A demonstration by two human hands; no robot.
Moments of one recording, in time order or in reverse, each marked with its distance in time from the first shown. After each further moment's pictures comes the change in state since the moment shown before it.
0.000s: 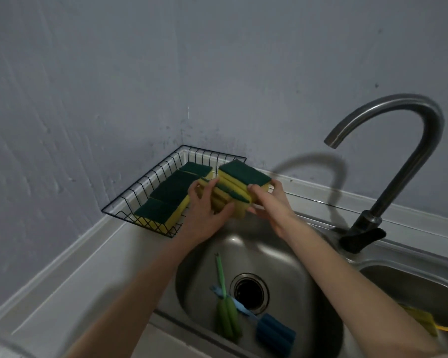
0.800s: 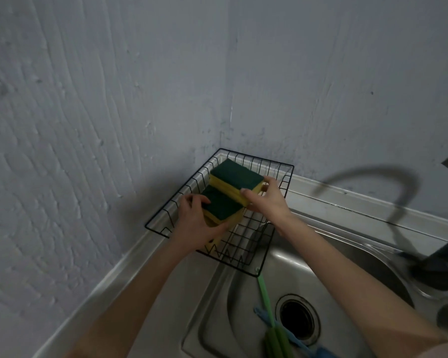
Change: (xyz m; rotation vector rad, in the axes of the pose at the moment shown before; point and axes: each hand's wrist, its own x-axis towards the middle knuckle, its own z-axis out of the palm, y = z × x) left_hand 0.036 -0.106 -0.090 0.192 0.055 -0.144; right_hand 0.060 0.012 0.126 -0.440 -0.053 -0.126
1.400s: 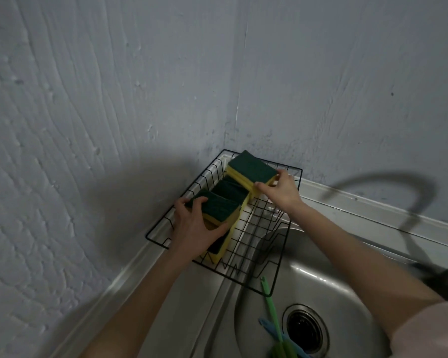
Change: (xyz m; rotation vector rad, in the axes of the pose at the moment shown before) left_hand 0.024 -0.019 0.004 0.012 0.034 -0.084; right_hand 0.063 0.004 -0.006 -0.306 0.066 0.004
